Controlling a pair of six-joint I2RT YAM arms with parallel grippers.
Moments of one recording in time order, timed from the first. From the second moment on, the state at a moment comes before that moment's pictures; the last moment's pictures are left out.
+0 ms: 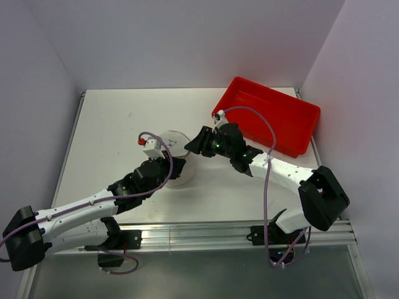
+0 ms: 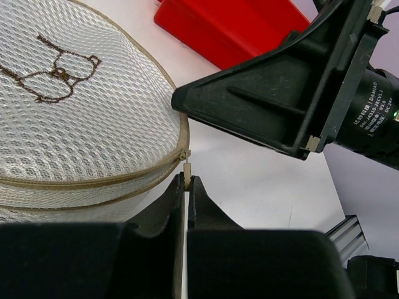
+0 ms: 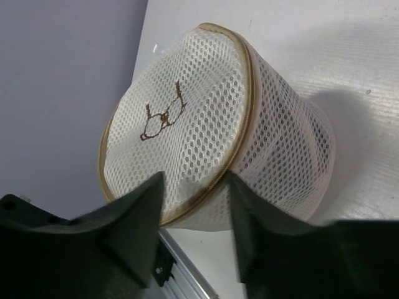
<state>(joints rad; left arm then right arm) -0.99 0.98 0.55 0.16 -0.44 -0.80 0.67 1.42 0.82 0.23 -0.21 0.88</state>
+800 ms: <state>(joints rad) -0.99 0.83 0.50 -0.03 -0.50 -0.79 0.53 1.56 0.94 0.22 -0.27 0.78</state>
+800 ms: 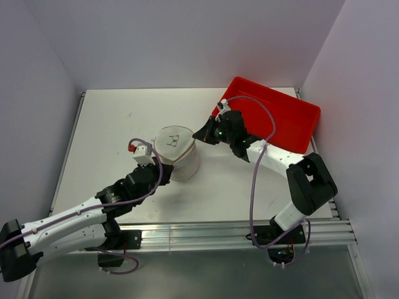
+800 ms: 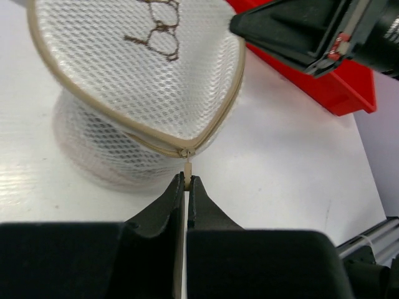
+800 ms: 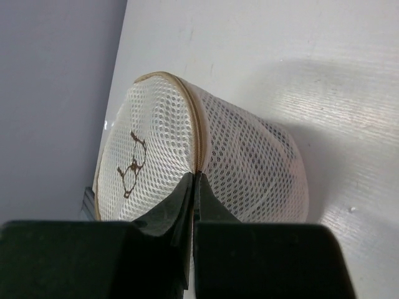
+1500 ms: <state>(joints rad) -0.99 0.96 0.48 0.18 -0.47 -0.81 0.55 1.47 0.85 0.12 -0.26 0.73</state>
